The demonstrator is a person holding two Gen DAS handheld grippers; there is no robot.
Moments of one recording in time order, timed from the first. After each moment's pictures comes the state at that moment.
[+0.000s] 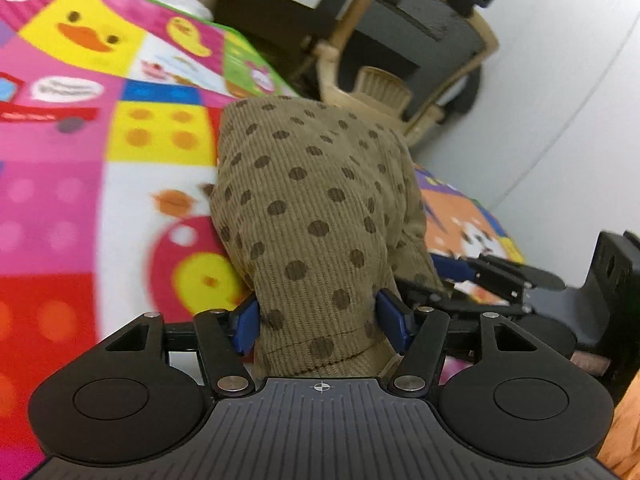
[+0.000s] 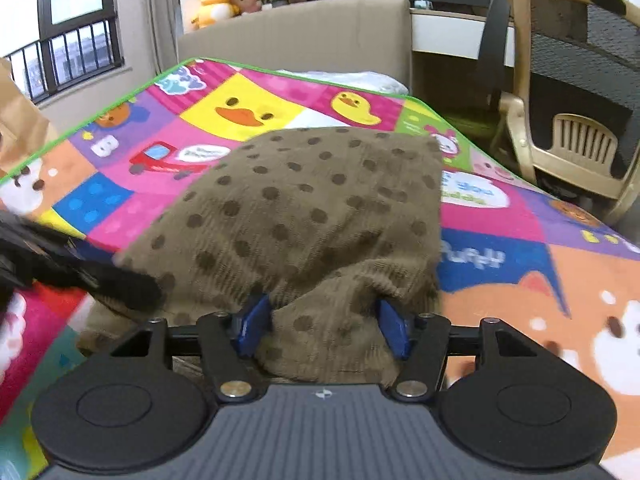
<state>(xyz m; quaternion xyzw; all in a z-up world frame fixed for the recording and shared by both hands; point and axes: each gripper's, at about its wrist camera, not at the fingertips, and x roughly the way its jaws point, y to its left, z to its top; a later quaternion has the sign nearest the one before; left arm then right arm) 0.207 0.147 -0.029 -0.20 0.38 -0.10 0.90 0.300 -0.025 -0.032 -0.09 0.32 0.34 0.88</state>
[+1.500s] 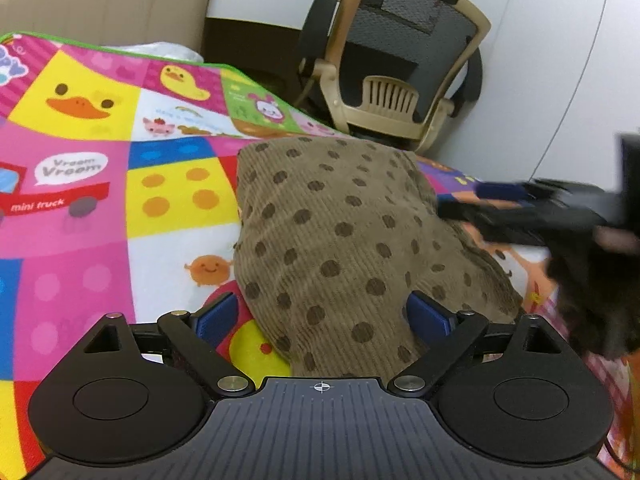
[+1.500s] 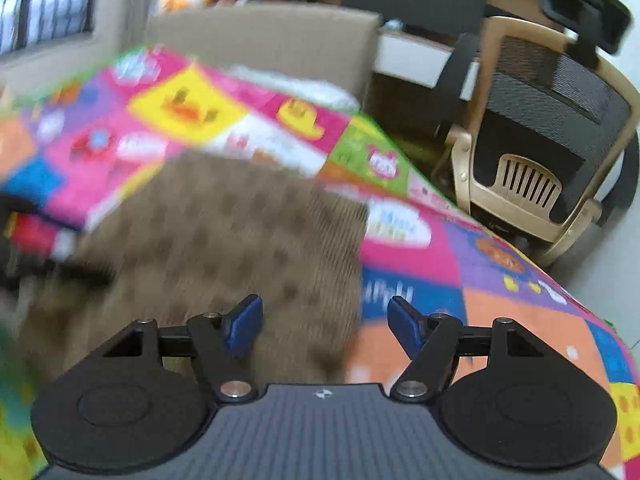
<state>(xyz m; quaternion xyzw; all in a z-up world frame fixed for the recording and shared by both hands) 0.233 0.145 -0.032 -0.10 0.35 -0.08 0.93 0.303 -0.020 -0.020 -0.19 0.28 0.26 0.90</state>
